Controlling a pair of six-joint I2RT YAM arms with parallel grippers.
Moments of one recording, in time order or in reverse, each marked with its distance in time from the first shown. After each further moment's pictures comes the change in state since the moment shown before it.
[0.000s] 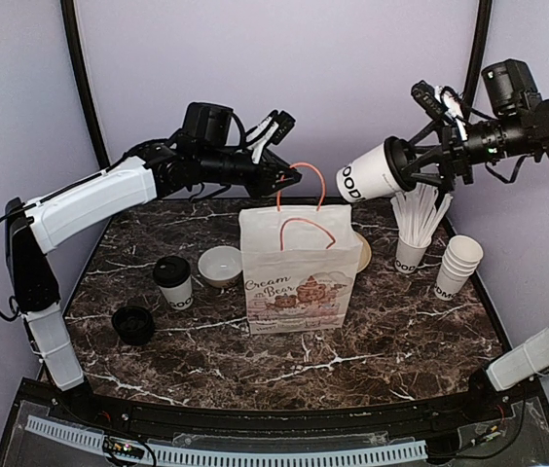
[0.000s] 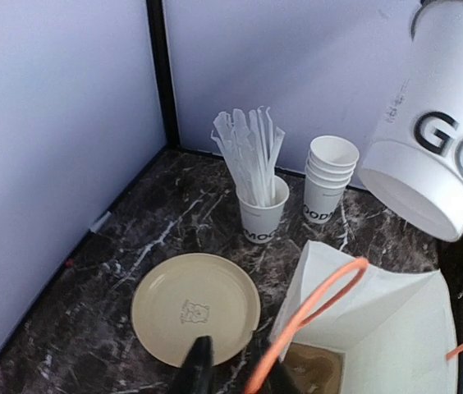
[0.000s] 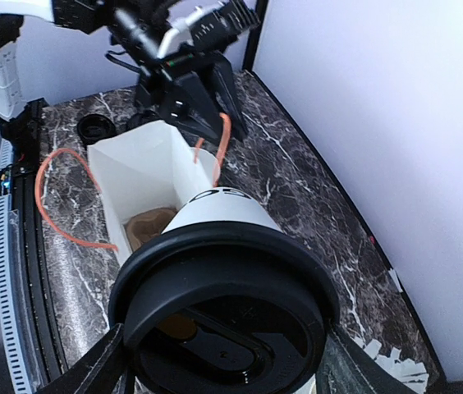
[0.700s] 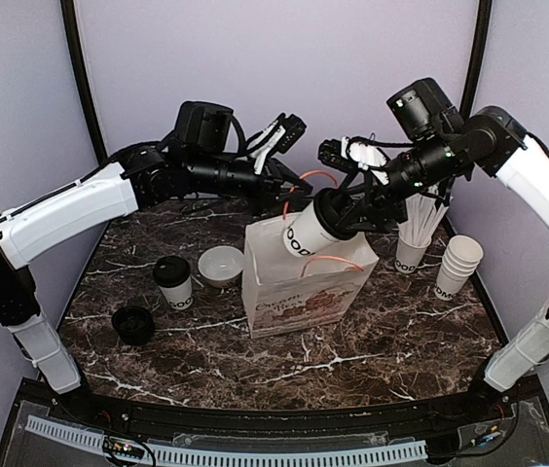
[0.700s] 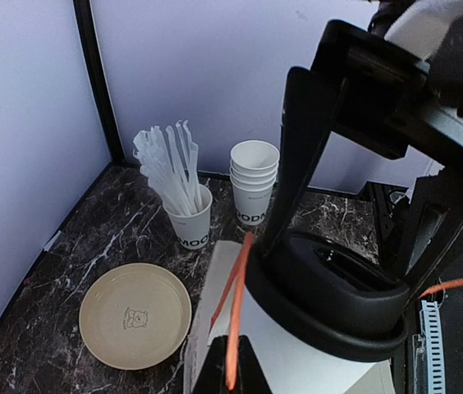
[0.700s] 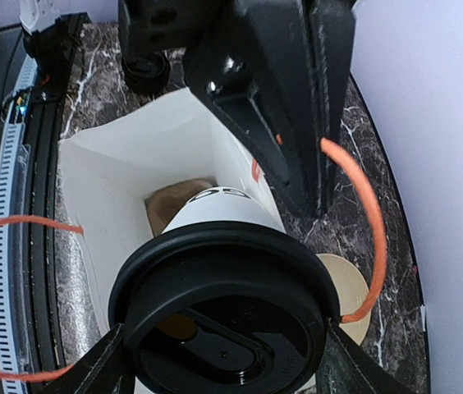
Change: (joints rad) left arm -0.117 -0.124 -0.069 -0.051 0.021 -0.020; right arm 0.428 0.127 -0.075 0.079 0.309 0.001
